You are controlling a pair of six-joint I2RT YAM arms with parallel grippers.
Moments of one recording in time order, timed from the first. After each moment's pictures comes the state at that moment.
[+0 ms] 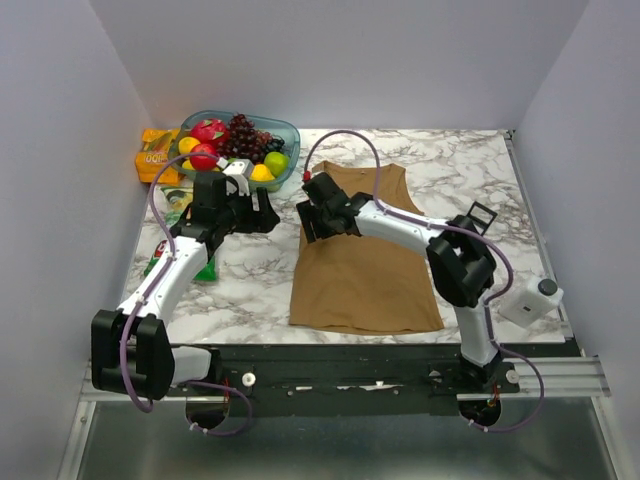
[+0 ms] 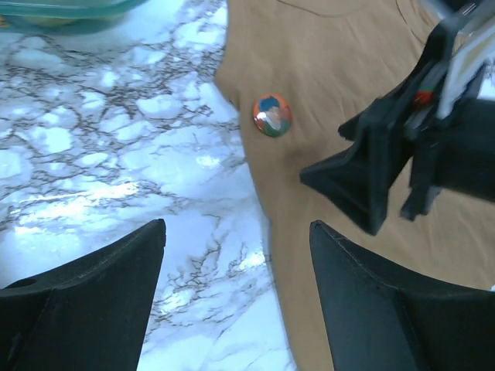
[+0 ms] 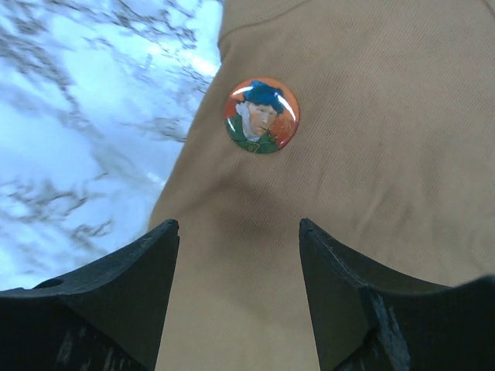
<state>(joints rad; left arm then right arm) -0.19 1.28 0.91 -0.24 0.35 -0.20 0.79 2.03 1.57 -0.42 0.14 0.32</state>
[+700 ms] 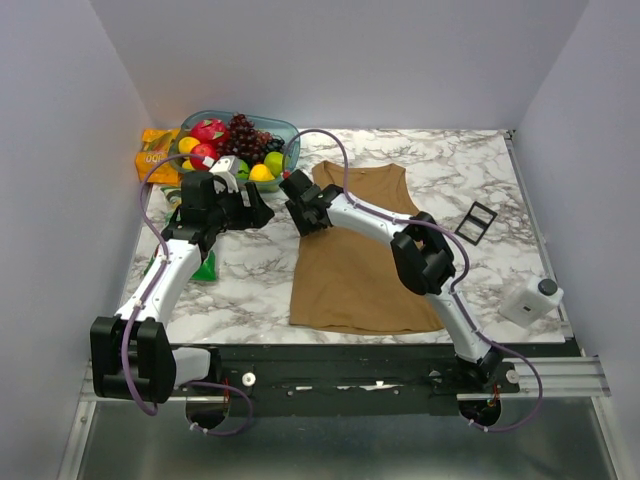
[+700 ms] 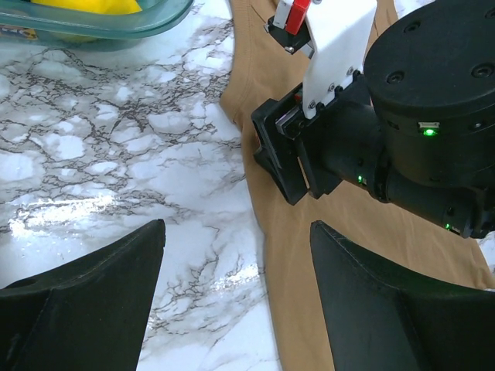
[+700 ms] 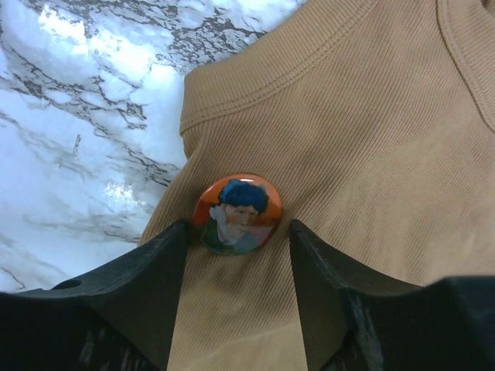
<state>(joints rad) -0.10 1.24 0.88 -0.19 0.41 -0.27 0.82 2.38 2.00 -0.64 0.33 0.21</state>
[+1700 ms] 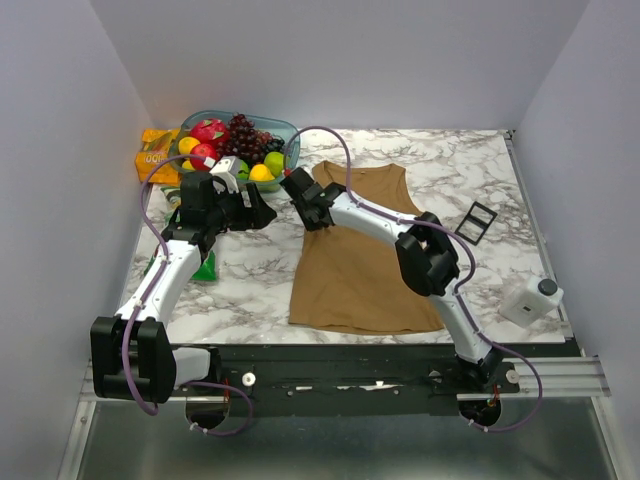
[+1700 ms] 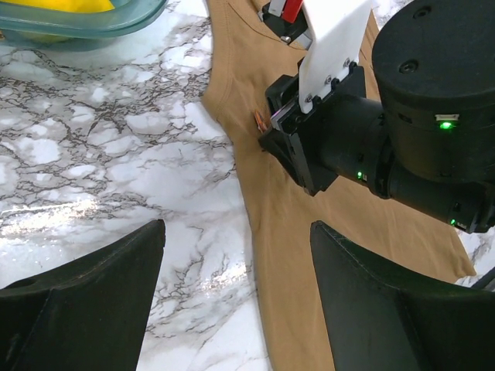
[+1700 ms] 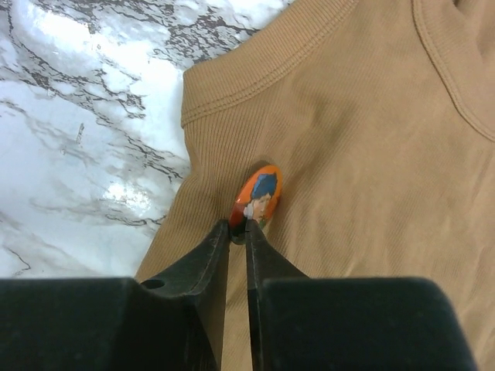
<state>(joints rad) -0.09 1.24 0.87 -0.16 0.47 -0.28 0.83 2.34 1.99 -0.66 0.34 0.22</state>
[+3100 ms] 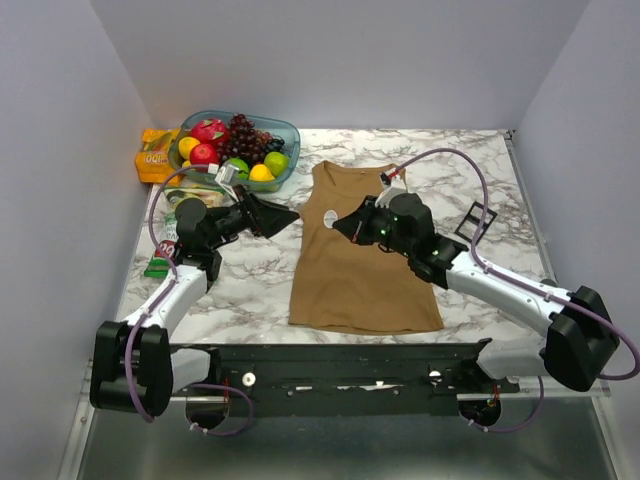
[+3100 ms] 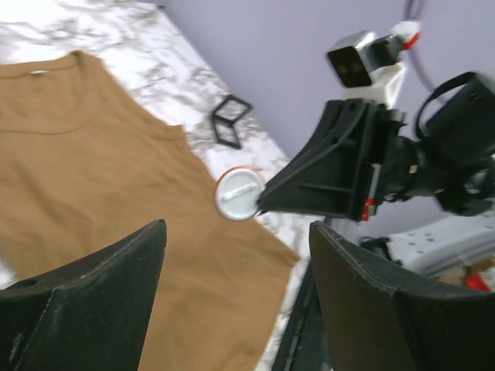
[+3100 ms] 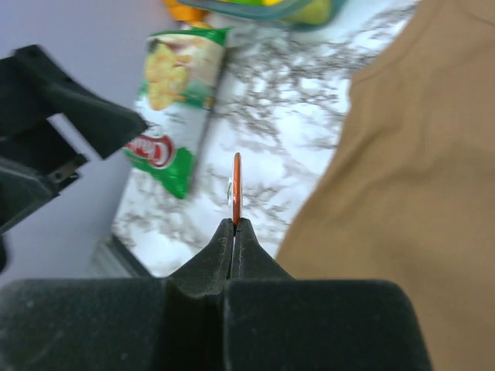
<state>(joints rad) -0.13 1.18 0.59 0.71 0.88 -0.80 0.75 1.31 0.88 0.14 -0.02 0.72</state>
